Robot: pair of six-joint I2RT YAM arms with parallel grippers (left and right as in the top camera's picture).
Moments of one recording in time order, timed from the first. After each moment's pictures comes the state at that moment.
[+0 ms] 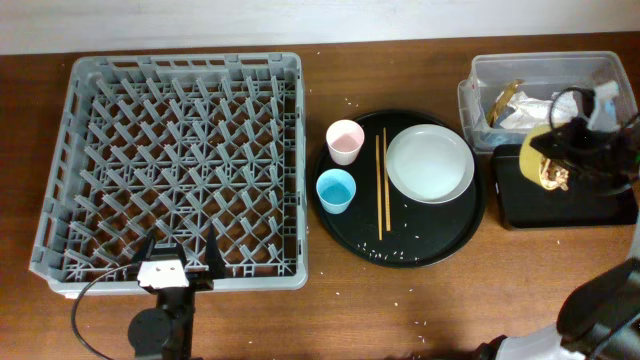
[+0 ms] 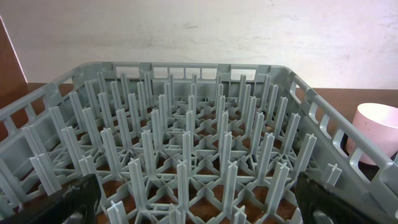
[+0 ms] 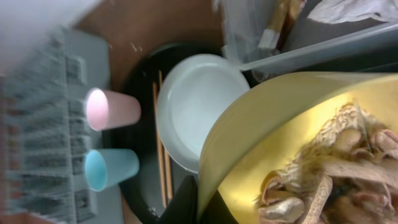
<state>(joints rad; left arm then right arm) 0.07 0.02 0.01 -0.08 0.04 -0.02 -0.58 1.72 1.55 -1.13 -0.75 -0.16</state>
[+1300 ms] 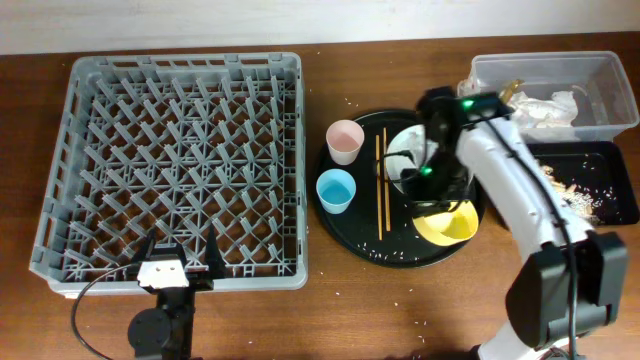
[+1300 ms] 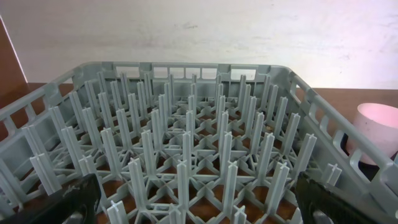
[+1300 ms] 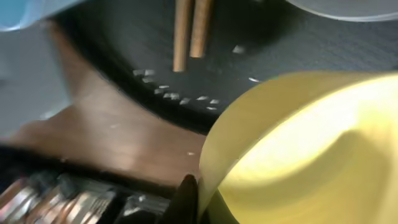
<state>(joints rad) 0.07 0.02 0.01 -0.08 0.04 -0.02 0.23 1.79 1.53 -1.47 -0.21 0.14</state>
